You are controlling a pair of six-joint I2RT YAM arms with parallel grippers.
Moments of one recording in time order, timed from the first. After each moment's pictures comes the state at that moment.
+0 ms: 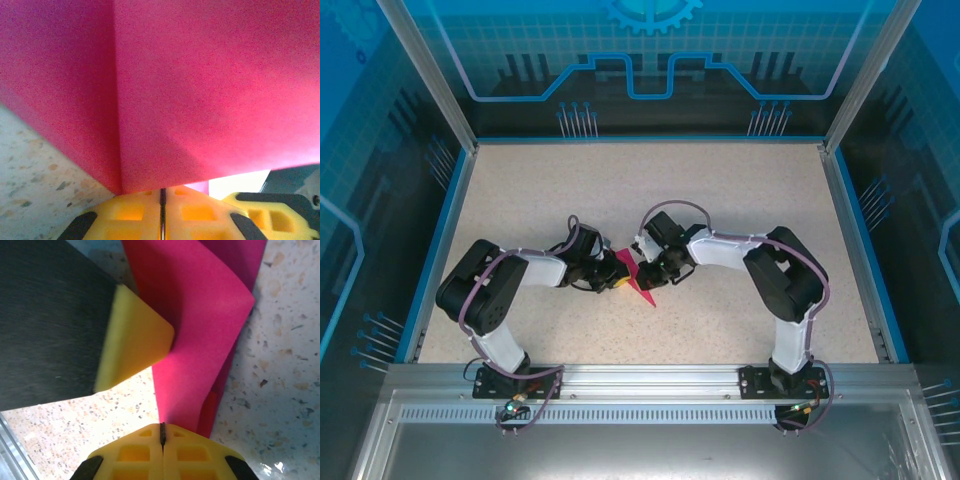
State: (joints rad) left arm -0.40 1.72 0.65 0.12 0.58 -1.03; right arm 0.72 1.91 1.14 -0.47 -0.47 0.29
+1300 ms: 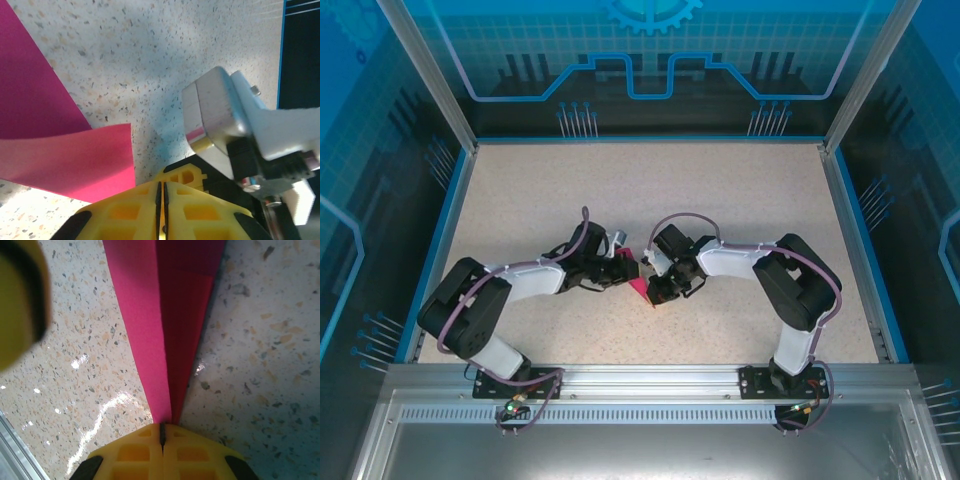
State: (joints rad) left arm -0.51 1.57 0.65 0.11 0.58 -0.80; right arm 0.72 1.81 0.99 -0.47 -0.47 0.27
